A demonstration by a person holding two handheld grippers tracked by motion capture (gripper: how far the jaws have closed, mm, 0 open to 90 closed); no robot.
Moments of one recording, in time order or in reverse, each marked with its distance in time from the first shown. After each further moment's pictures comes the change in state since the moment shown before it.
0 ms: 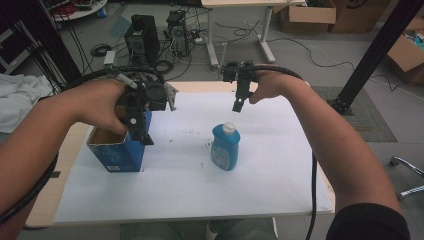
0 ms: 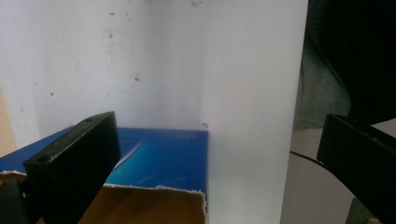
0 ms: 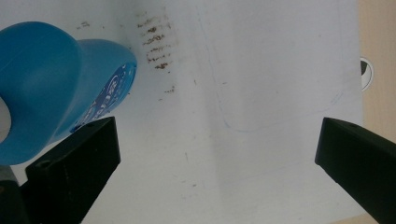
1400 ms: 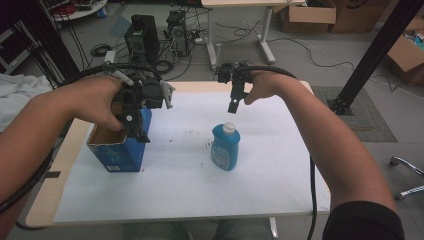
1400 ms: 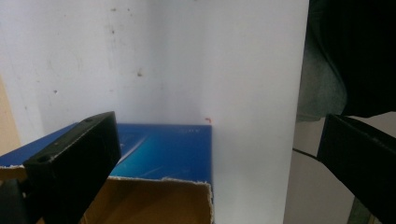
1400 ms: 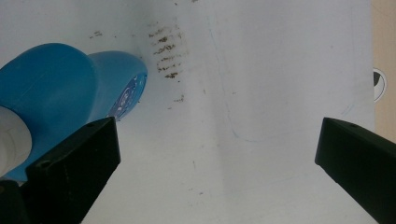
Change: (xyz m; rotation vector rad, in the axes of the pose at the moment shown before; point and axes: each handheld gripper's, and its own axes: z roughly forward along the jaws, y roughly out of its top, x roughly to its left) left arm 0.004 -0.006 -0.002 0.006 -0.005 0.014; right arm 0.004 0.014 0.004 0.024 0.030 -0.019
